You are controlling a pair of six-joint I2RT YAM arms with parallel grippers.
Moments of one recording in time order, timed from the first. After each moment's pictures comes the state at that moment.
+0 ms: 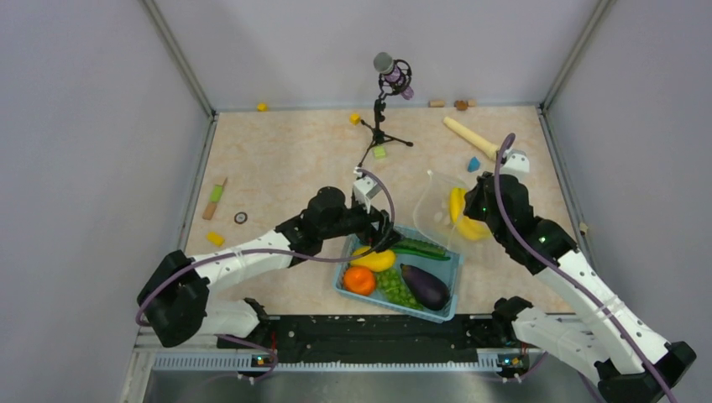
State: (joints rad) left arm -0.83 1.29 0.75 0.27 0.33 -0.31; right arm 0.56 0.82 0.90 -0.60 0.44 0.56
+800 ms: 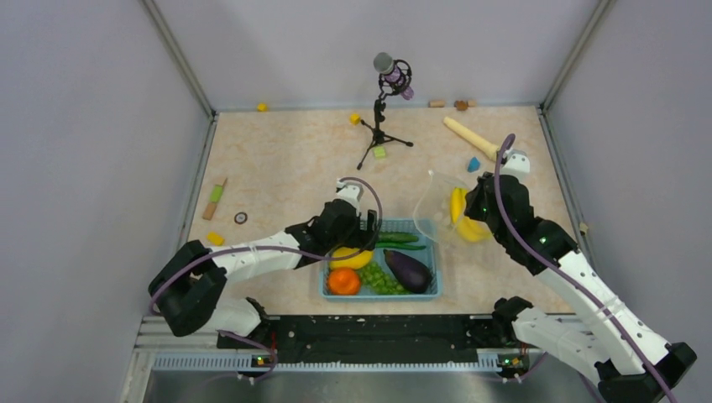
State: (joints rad) left arm -0.84 1.41 0.70 0.03 -0.11 -0.49; right arm 0.56 0.82 0.90 -0.60 0.45 0.55
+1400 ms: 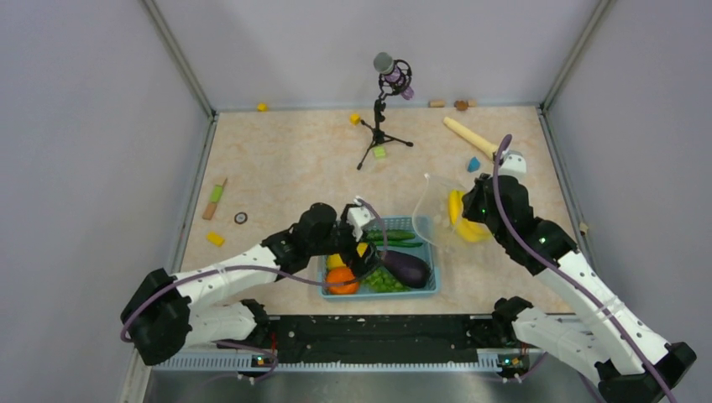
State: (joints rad) left arm -0.83 1.11 0.58 0.06 0.23 -0.10; right arm 0.56 0.82 0.89 -0.60 0.42 0.54
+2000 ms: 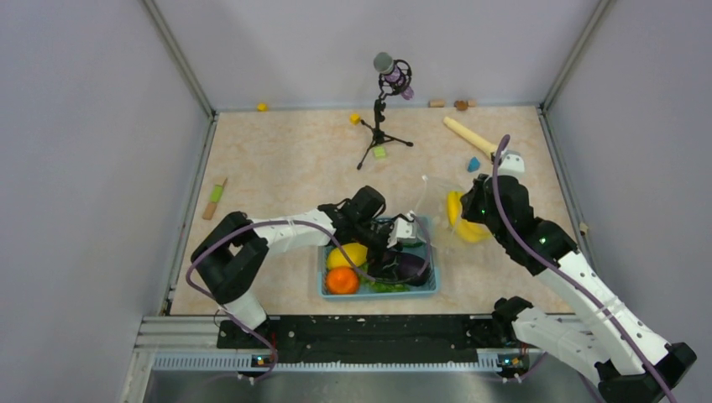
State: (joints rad) left arm -0.87 1.66 0.99 -0.20 0.76 0.51; right arm 0.56 0.81 0.89 -0.60 0.38 0.53
